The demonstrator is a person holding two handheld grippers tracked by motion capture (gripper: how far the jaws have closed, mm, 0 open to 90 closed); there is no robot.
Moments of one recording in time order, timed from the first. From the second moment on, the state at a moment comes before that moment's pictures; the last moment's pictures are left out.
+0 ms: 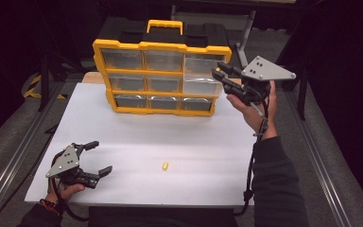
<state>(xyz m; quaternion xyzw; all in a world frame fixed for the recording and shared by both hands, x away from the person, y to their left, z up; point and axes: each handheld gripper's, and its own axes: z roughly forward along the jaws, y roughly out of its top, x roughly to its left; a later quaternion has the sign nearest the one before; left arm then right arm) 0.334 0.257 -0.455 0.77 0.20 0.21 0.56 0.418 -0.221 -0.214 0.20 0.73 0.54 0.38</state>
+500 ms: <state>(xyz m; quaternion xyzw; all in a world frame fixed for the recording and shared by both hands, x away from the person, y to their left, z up) 0.333 0.256 -0.455 0.77 0.20 0.21 0.56 0.457 -0.219 -0.213 0.25 0.73 0.51 0.38</state>
